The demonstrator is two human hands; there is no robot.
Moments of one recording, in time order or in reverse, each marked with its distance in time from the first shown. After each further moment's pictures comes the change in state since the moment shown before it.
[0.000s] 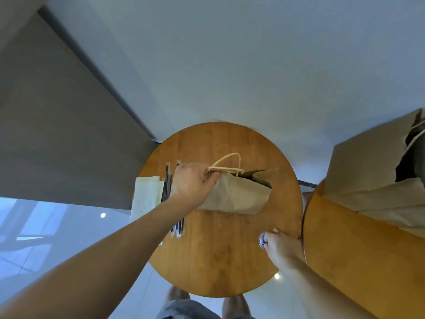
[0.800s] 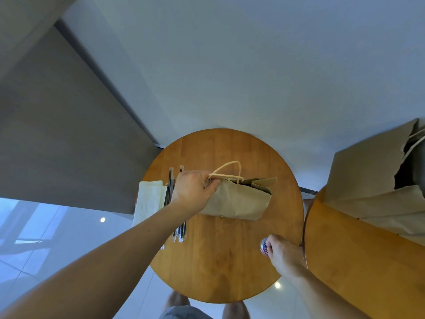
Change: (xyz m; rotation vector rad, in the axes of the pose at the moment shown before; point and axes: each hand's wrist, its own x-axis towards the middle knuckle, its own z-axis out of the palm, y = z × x) left_hand -0.006 -0.005 -0.006 -0.065 -0.070 -0.036; right_hand -0.006 0.005 0.002 0.102 0.092 -0.059
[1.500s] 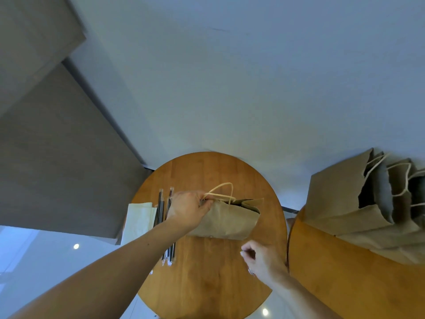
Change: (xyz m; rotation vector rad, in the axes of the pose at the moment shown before) left_hand 0.010 0.003 -0.004 0.021 -0.069 -0.013; right_hand -0.017 -0.039 -0.067 0.479 0.154 -0.119
